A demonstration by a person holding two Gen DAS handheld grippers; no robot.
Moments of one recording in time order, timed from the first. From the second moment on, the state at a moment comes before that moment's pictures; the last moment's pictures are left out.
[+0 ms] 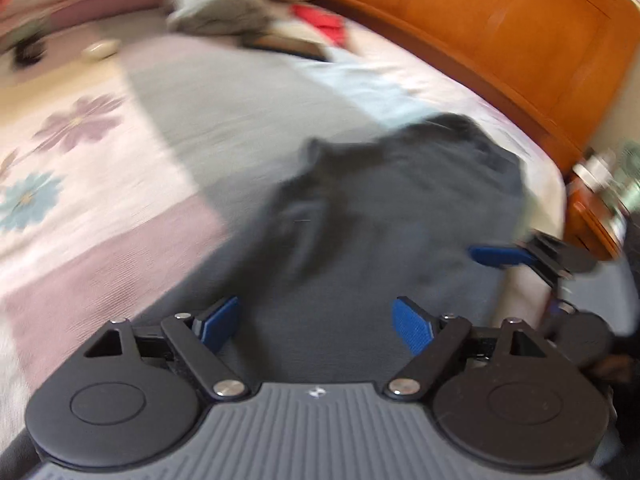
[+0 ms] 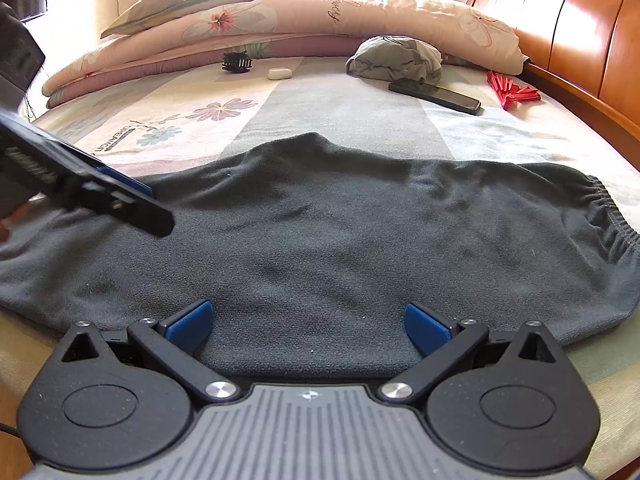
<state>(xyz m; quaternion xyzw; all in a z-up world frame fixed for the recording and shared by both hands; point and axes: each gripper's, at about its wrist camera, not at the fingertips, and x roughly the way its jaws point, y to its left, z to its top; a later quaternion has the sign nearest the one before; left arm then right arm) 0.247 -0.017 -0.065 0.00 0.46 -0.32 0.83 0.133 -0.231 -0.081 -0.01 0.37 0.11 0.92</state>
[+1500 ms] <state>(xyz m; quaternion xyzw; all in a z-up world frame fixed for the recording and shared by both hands) 0.087 0.152 -0.045 -0.04 0.41 -0.09 0.91 0.102 -0.150 -0.079 -0.09 0.36 0.18 0.91</state>
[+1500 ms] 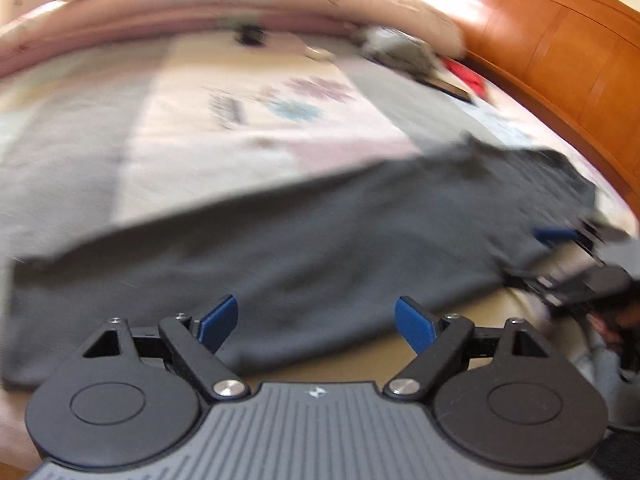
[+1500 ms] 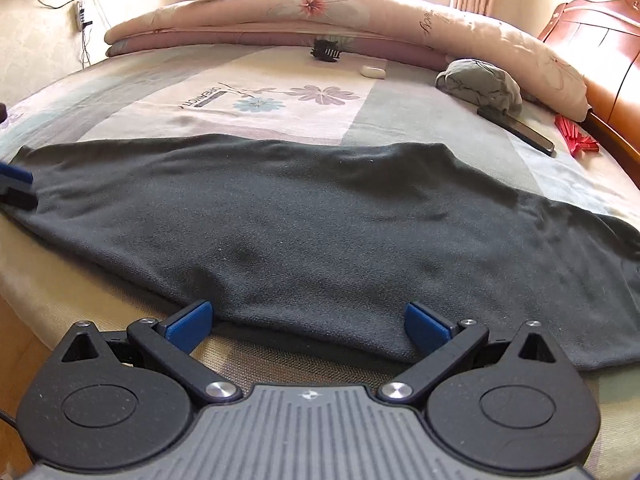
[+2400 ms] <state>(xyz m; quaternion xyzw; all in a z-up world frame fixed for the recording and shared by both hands) 0.076 0.212 -0.064 -0.07 0.45 0.01 0.89 0.132 -0.065 -0.041 -0.10 0.39 0.24 0.89</state>
